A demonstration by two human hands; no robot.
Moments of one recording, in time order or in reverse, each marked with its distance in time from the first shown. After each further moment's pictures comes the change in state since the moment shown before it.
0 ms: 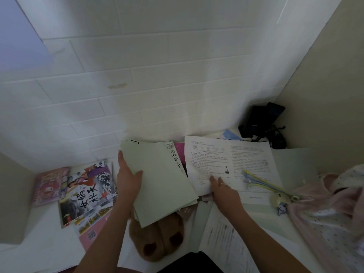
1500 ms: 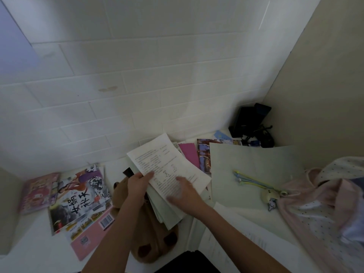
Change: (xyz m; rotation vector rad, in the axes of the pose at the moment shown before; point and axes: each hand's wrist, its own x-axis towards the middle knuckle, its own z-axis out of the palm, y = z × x) left_hand -0.009 -0.005 0.042 -0.473 -0.222 -0.424; right_hand -0.023 -0.089 -0.033 0.812 -0.074 -0.110
